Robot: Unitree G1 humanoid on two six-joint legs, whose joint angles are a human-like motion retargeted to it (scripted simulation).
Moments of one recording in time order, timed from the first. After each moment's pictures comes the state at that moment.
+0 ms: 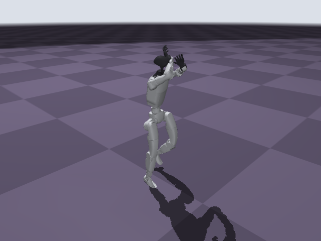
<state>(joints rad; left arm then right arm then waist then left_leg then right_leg) -0.41 1.44 0.38 -0.63 0.12 -0.32 0.87 -2.39 -0.38 0.94 -0.09 -1.15 0.20 -0.41 0.21 0.02 0.30 -0.13 0.03 0.11 1.00 -0.05 -0.14 -0.06 -0.20 -0.17 0.29 -0.08 0.17</state>
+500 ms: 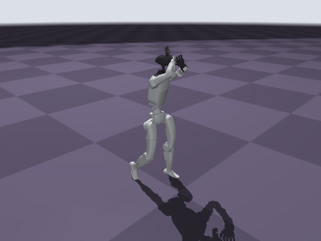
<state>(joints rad) -0.37 1.52 0.40 -0.62 0.22 -0.31 0.94 -2.35 -0.36 0.92 -0.09 -1.24 0.21 -0.39 0.27 0.05 0.28 0.00 0.06 0.13 0.10 -0.07 -0.15 -0.01 -0.20 -0.11 0.89 0.07 0.15</state>
